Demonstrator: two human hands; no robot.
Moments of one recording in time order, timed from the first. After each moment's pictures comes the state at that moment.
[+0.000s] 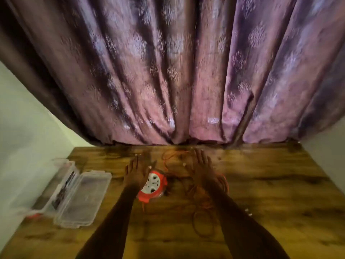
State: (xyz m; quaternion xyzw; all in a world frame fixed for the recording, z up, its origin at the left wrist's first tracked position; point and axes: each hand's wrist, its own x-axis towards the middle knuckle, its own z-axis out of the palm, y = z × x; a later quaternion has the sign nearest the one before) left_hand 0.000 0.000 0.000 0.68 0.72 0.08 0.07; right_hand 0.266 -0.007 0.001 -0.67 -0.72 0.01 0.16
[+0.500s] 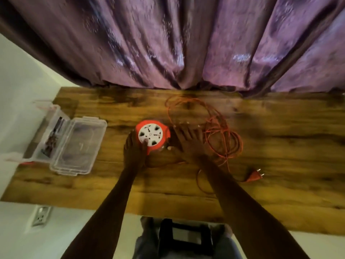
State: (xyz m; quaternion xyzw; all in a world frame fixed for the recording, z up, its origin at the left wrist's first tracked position) left_hand -0.012 -0.038 -0.102 0.58 0.76 0.20 0.21; right_hand 0.217 -0.014 -0.105 -0.57 -0.81 0.11 0.03
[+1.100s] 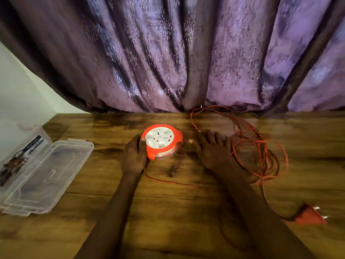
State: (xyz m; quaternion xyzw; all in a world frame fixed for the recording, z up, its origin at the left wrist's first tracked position) left_hand -0.005 0.057 -0.167 0.57 0.69 0.42 0.11; right_hand 0.257 0.073 -0.183 -0.69 -0.72 -0.04 0.09
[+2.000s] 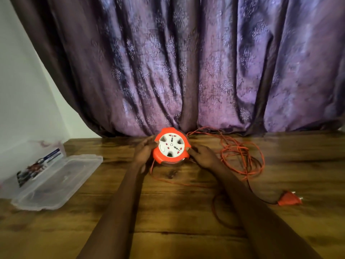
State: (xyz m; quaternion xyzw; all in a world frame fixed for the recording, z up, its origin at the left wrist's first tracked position) left_hand 0.024 0.057 -0.131 0.44 0.45 0.59 0.51; right_hand 0.256 0.065 -0.158 -0.56 -0.73 0.20 0.35
